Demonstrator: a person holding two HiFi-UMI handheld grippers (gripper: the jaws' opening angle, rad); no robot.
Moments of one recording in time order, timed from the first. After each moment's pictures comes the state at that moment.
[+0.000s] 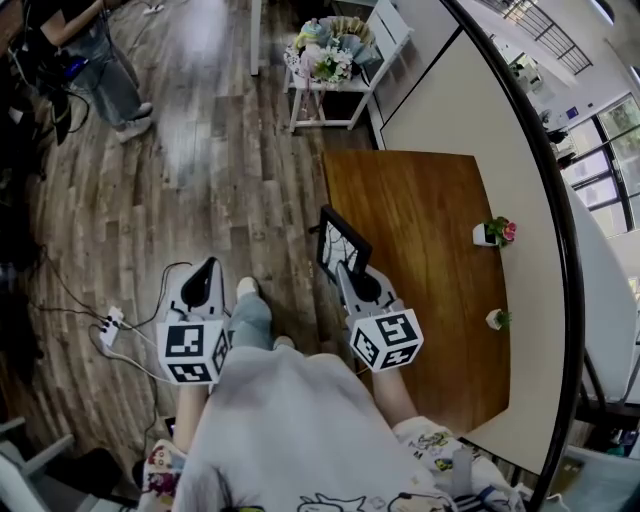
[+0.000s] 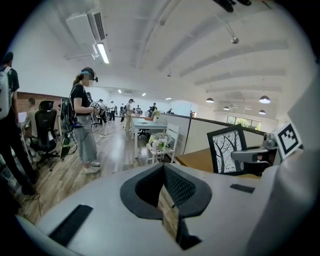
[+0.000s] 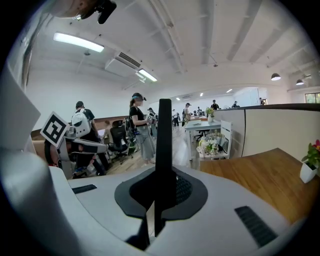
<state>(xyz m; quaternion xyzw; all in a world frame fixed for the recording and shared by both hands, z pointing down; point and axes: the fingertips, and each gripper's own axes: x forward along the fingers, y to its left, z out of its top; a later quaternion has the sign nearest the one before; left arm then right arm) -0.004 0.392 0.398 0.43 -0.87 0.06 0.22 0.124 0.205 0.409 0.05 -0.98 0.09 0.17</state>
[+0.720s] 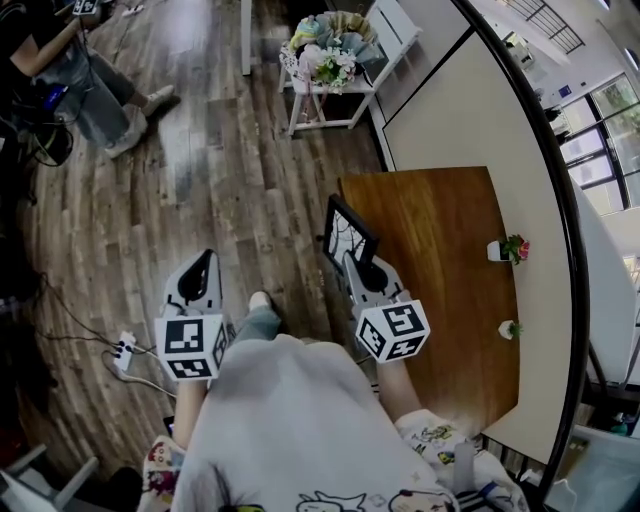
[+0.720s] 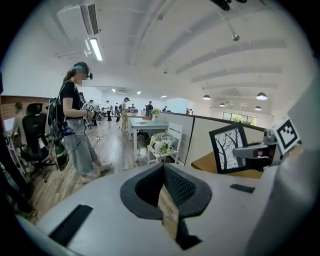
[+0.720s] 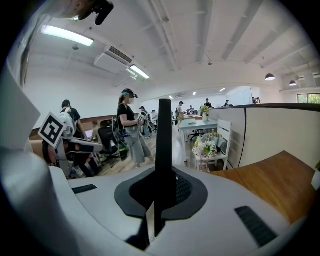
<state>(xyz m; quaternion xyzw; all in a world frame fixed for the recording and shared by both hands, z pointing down) -0.153 0.365 0.400 0.45 -0.86 0.08 0.22 -0.006 0.173 0.412 0.09 -0.97 0.10 0.19</state>
